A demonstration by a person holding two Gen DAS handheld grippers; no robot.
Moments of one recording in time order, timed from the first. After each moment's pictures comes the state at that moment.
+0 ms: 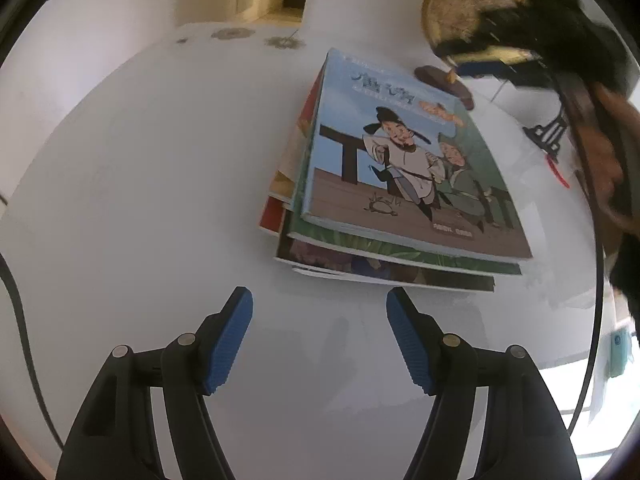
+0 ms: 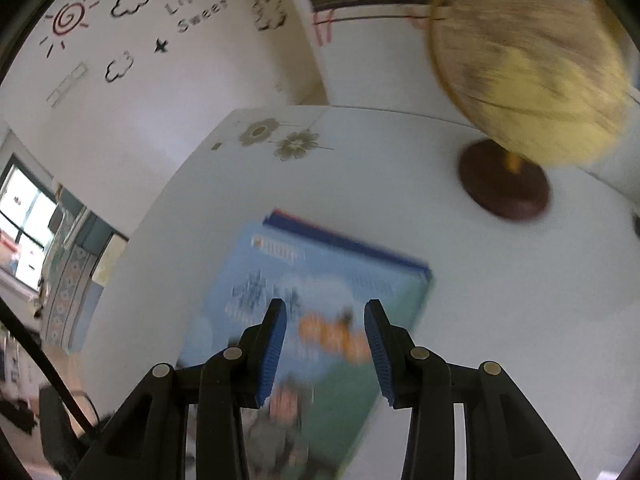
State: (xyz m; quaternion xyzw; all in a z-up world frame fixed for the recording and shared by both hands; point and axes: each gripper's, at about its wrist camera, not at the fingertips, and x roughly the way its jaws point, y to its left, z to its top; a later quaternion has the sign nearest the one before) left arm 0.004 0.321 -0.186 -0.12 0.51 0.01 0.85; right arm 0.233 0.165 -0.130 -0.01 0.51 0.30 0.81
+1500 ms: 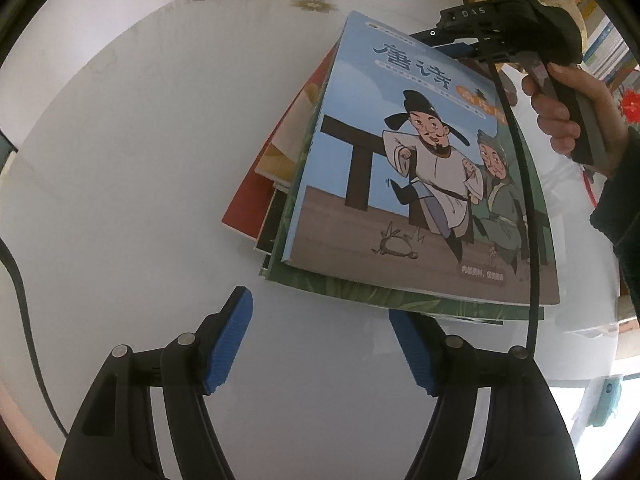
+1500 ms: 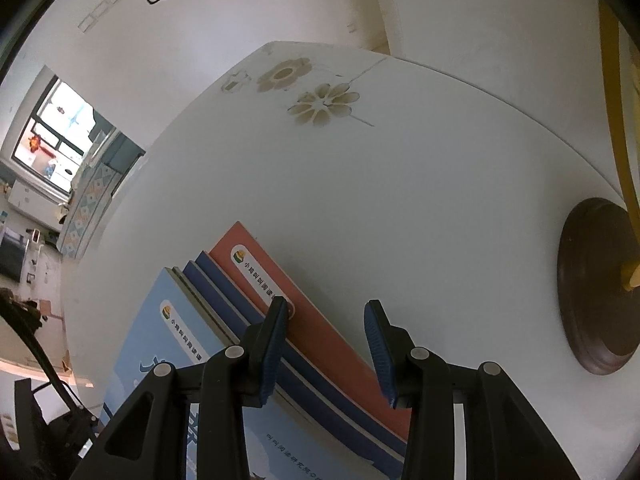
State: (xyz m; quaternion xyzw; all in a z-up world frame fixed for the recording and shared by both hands) left arm 0.039 0.302 -0.201 -0.15 0.56 0.07 0.81; right arm 0.347 0.222 -0.201 -0.10 0.55 0.42 0.71
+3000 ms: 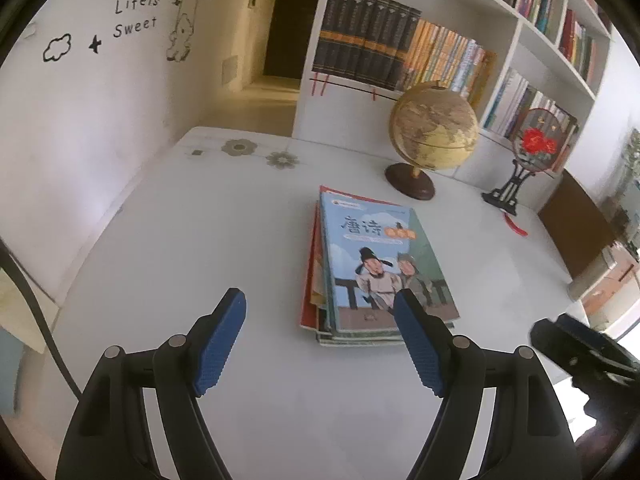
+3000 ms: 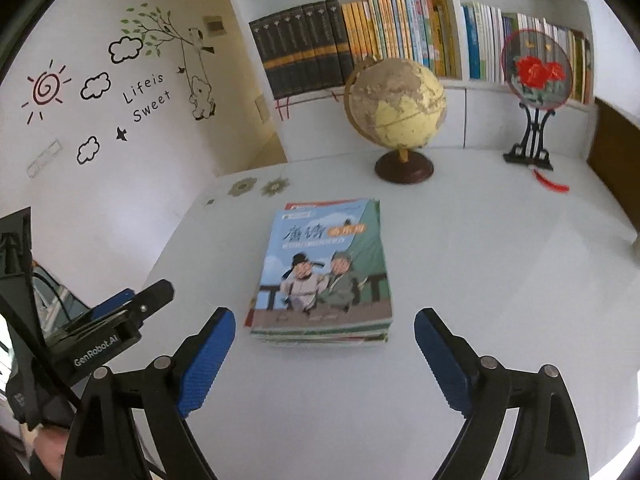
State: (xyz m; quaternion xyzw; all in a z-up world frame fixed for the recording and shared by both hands) left arm -0.034 0.365 -0.050 -0.10 0.39 -0.02 0.91; right arm -0.049 0.141 -0.048 0.08 0.40 0.12 0.90
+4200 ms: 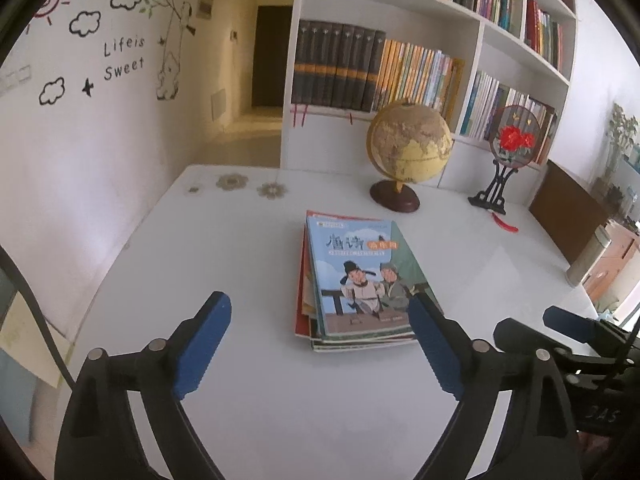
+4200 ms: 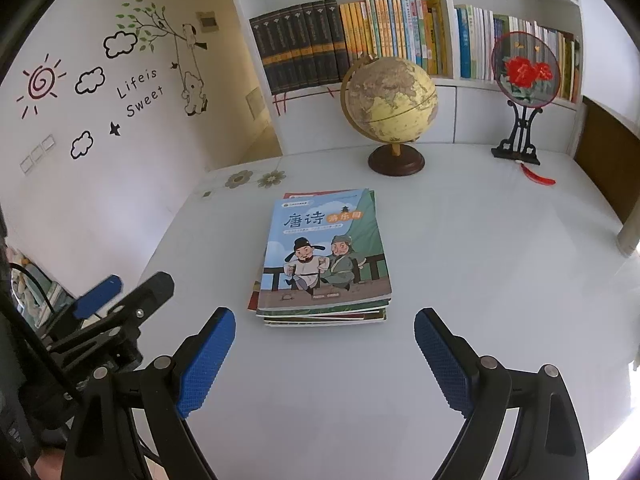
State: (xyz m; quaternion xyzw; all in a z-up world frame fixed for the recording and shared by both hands) left arm -0.063 0.346 -0.024 -0.05 0.34 -0.03 0.94; right arm -0.078 0.151 -0.037 0.07 0.40 0.10 0.91
